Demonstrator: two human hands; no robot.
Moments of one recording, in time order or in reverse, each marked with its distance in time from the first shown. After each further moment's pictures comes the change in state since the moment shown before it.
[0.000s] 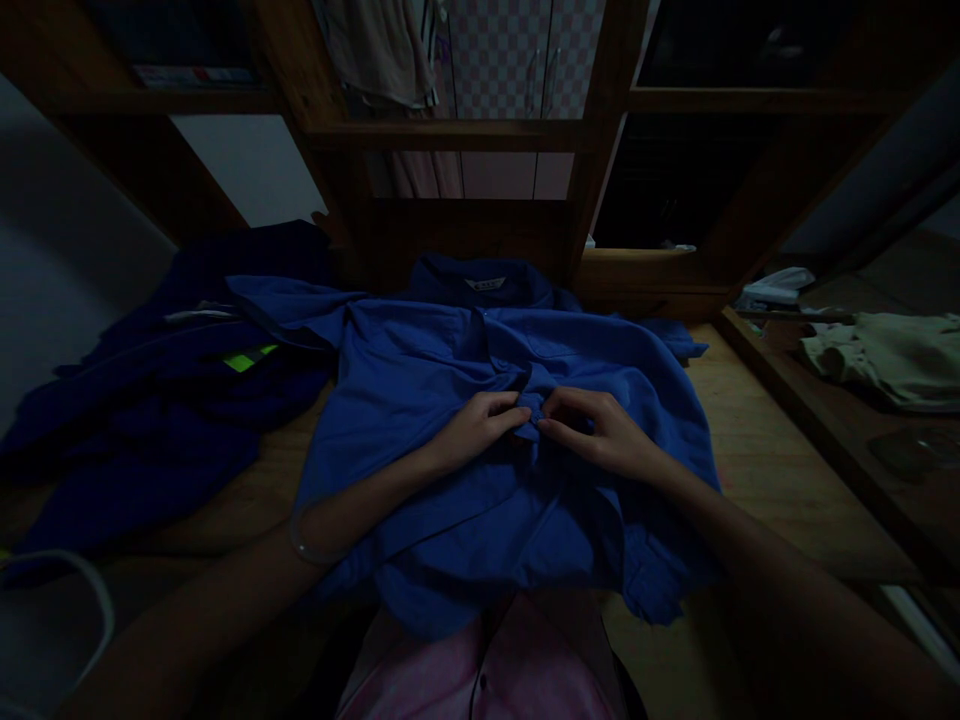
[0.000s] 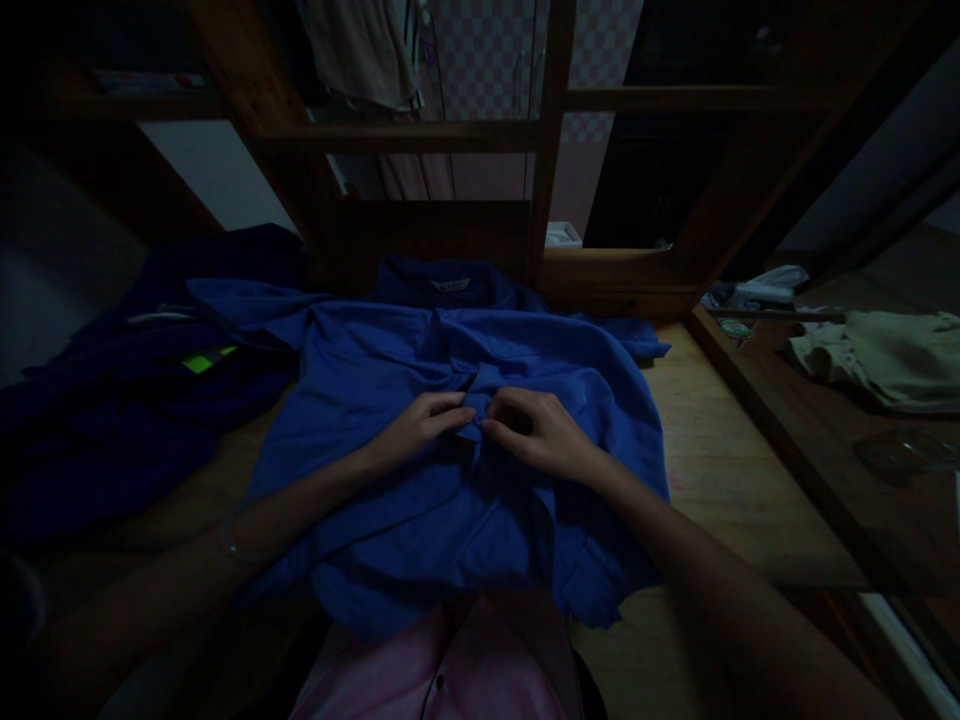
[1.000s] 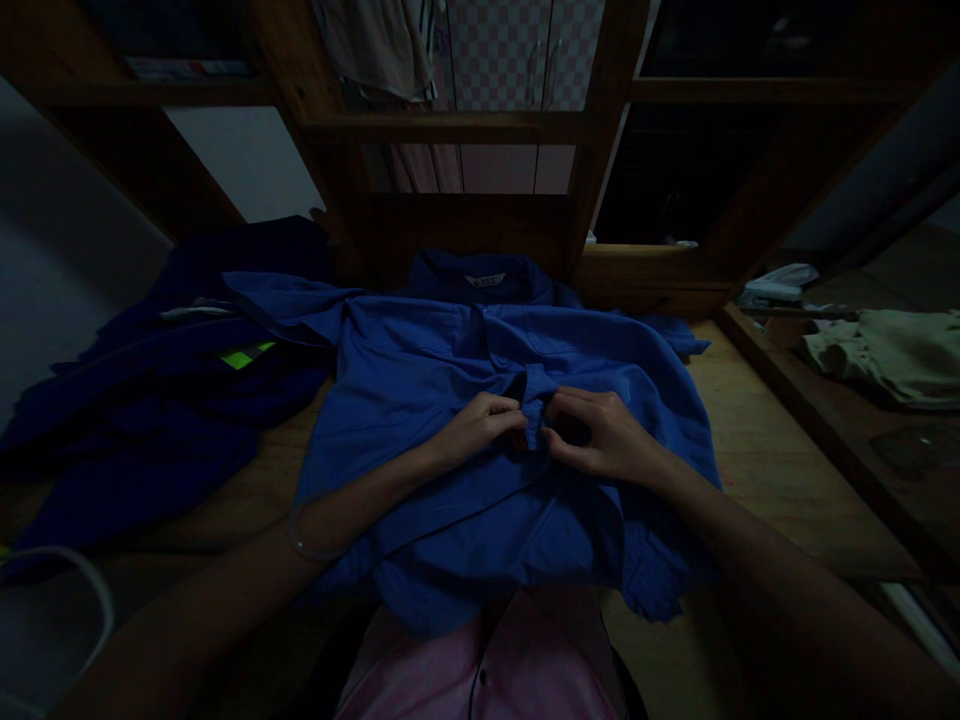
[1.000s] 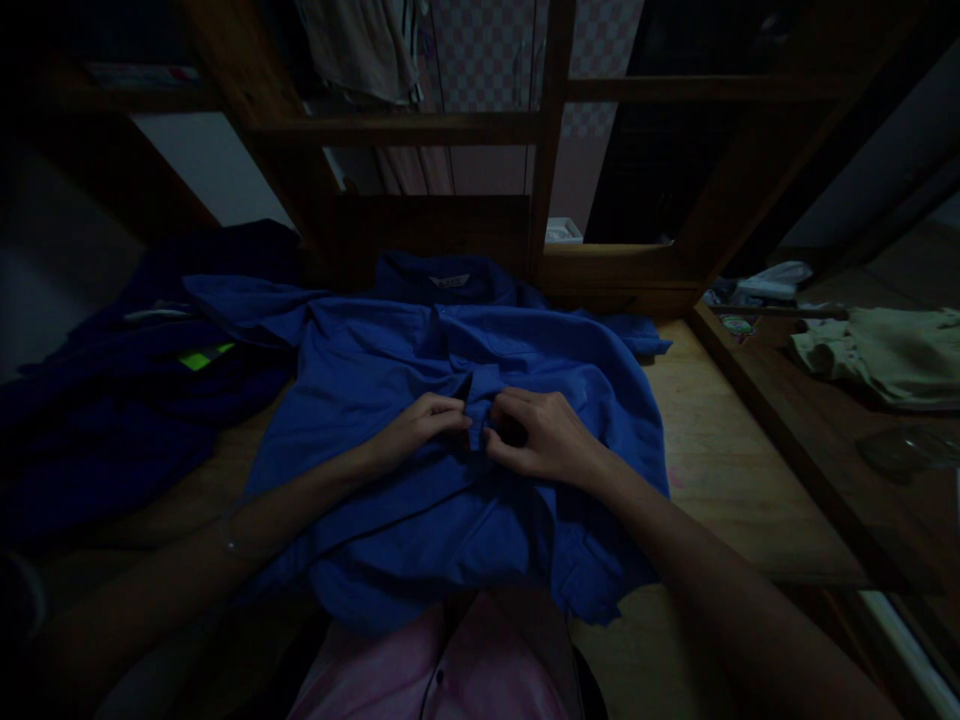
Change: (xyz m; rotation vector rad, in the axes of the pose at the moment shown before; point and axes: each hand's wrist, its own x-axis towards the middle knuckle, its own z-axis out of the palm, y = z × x) left_hand 0.000 0.004 0.001 -0.021 -0.013 -0.100; right_hand -0.004 0.004 0.000 -0.293 -0.002 -0.108
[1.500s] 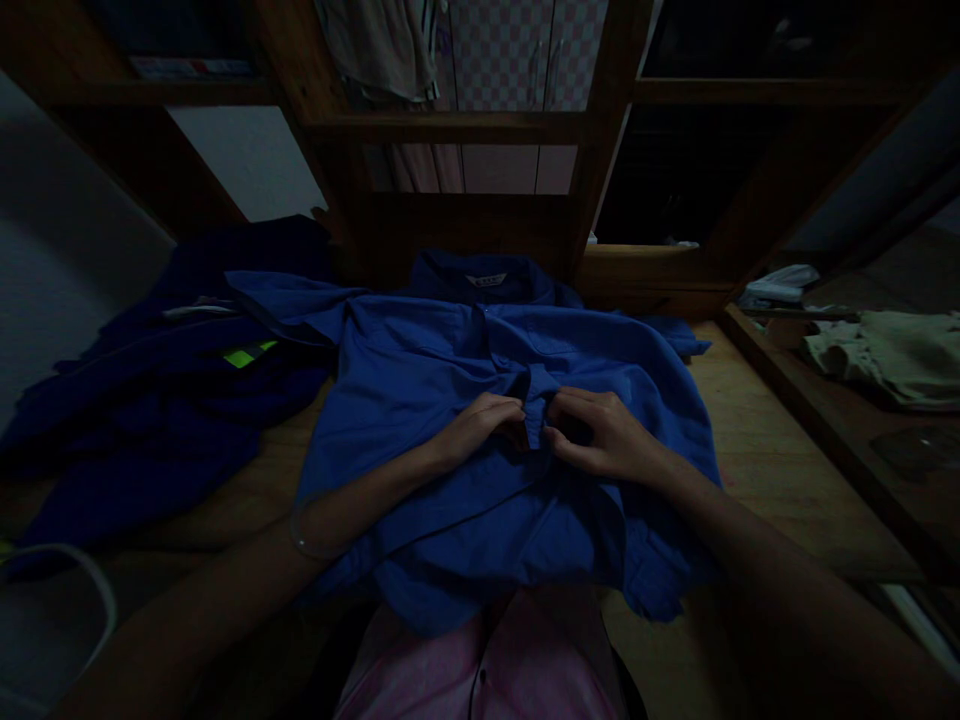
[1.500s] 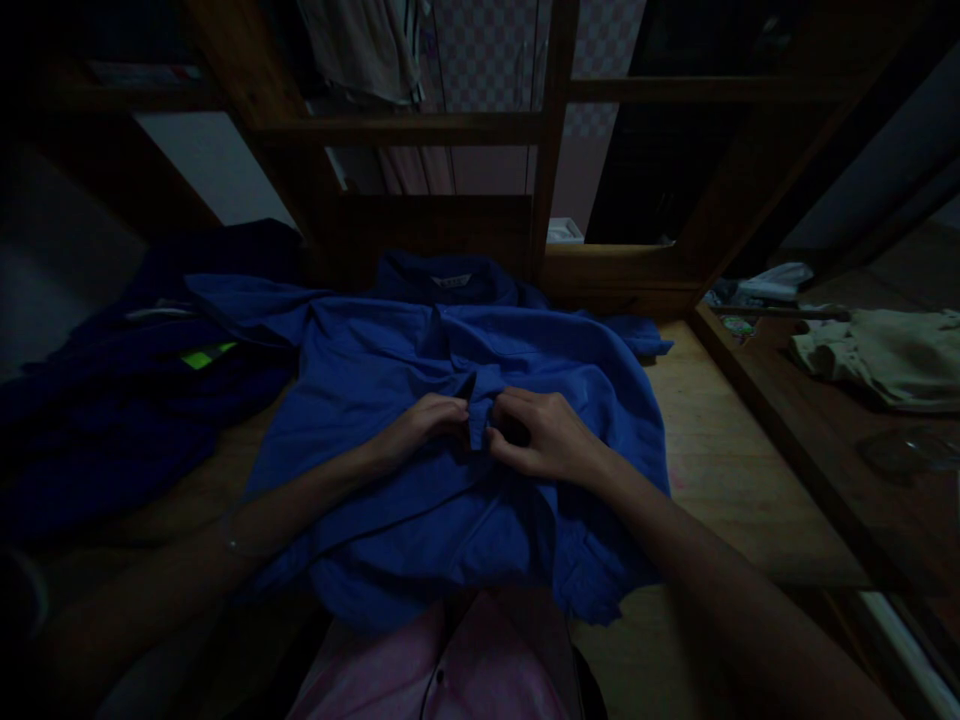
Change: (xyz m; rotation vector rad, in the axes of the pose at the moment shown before) left_hand 0.004 -0.010 -0.004 -0.140 -0.067 0.014; right_hand 0.001 -0.001 -0.002 0.023 -0.024 -0.023
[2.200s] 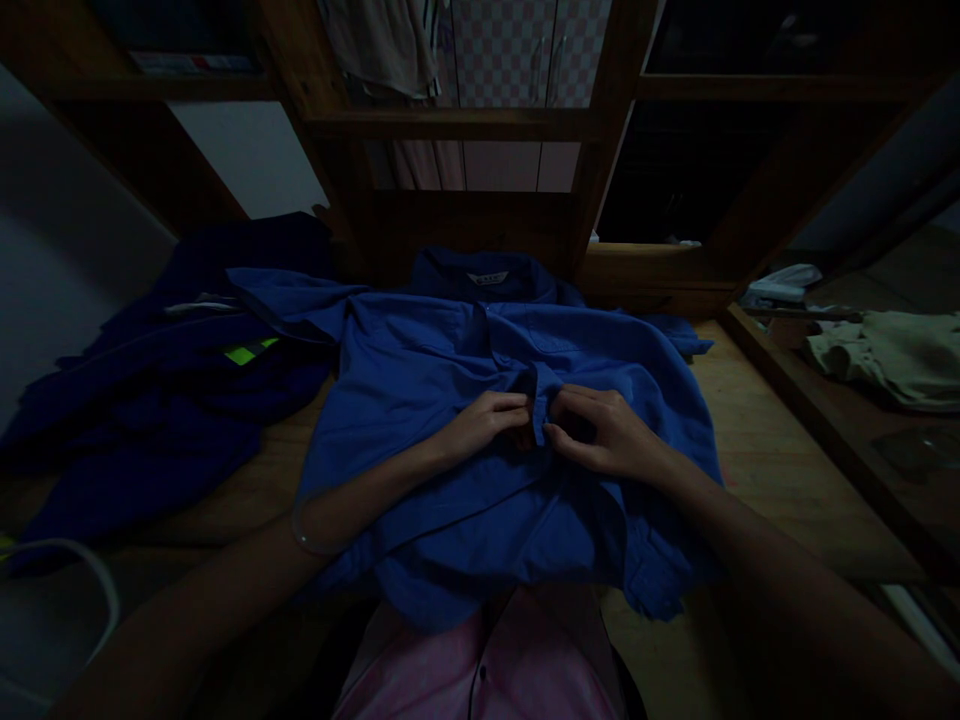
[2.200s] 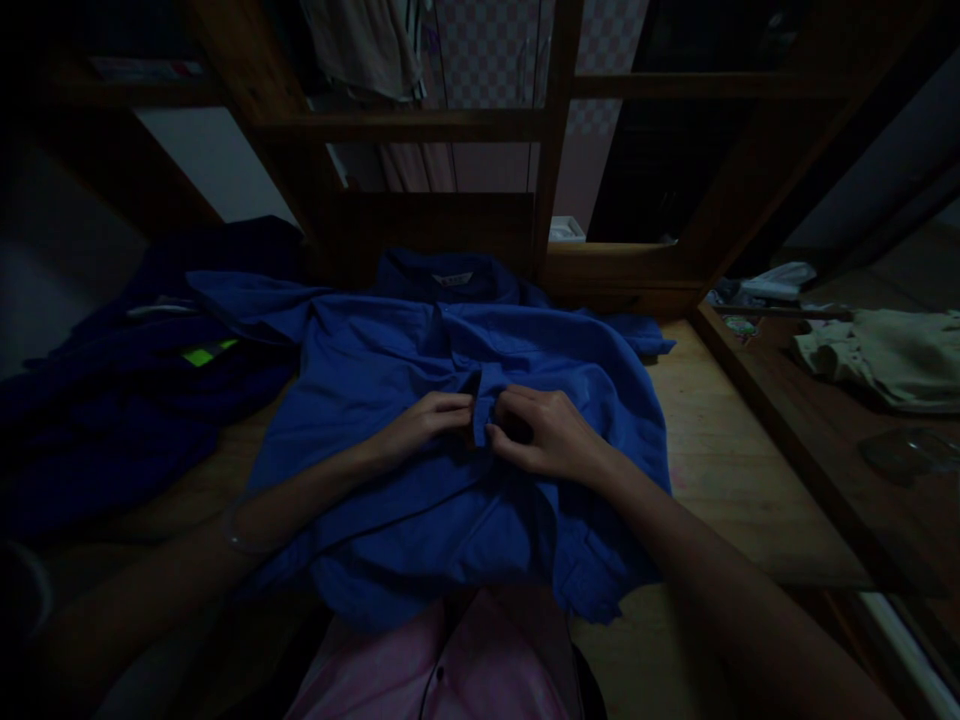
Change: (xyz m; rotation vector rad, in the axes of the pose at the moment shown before) left_hand 0.001 0.003 0.000 0.113 -0.042 0.025; right_hand -0.001 0.003 0.000 -0.013 0.011 0.000
